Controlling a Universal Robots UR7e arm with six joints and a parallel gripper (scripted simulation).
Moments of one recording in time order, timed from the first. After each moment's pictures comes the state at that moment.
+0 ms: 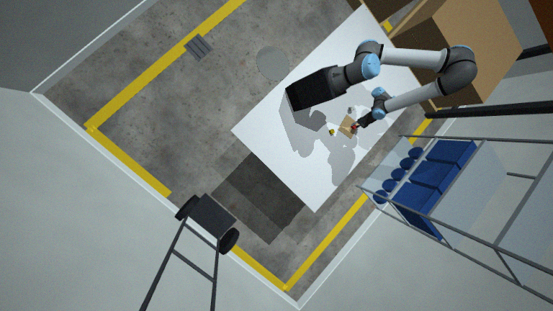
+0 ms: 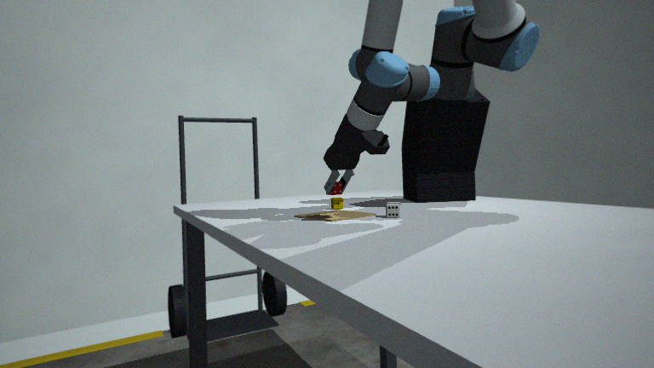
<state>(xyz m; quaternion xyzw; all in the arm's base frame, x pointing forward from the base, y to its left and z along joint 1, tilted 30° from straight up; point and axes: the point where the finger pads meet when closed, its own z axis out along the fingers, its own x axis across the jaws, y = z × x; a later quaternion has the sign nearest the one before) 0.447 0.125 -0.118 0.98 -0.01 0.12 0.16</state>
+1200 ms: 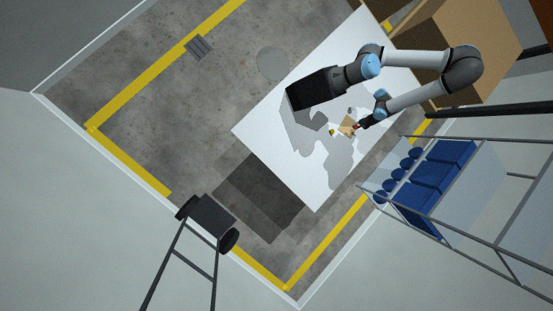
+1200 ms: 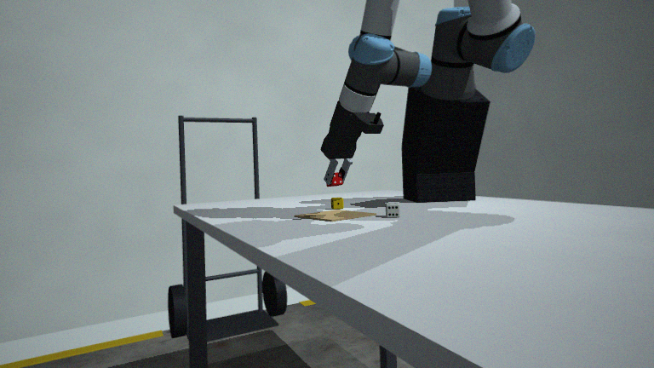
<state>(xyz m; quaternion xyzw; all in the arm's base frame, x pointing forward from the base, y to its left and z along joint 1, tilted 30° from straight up) 0.442 0.113 -0.101 0.99 -0.01 0.11 0.08</state>
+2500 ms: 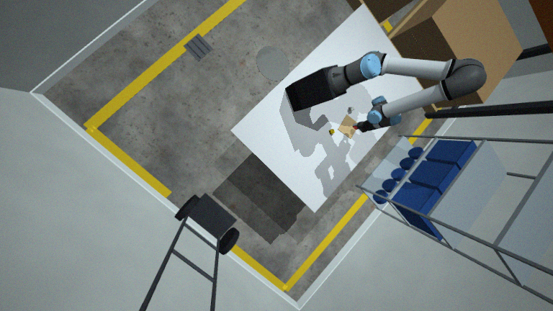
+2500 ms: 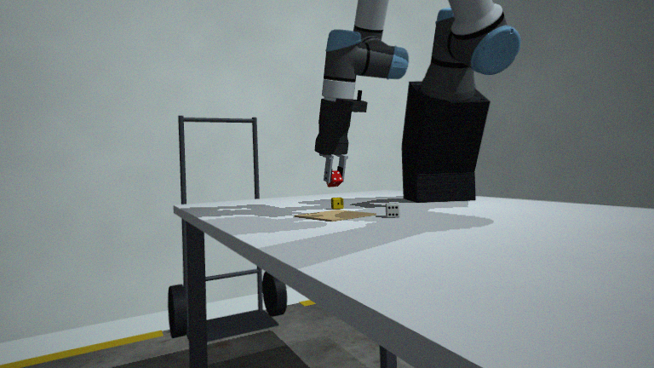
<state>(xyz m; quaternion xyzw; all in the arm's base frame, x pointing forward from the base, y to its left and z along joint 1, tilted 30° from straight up) 0.443 0.109 -0.098 0.99 0.02 0.12 -0.10</state>
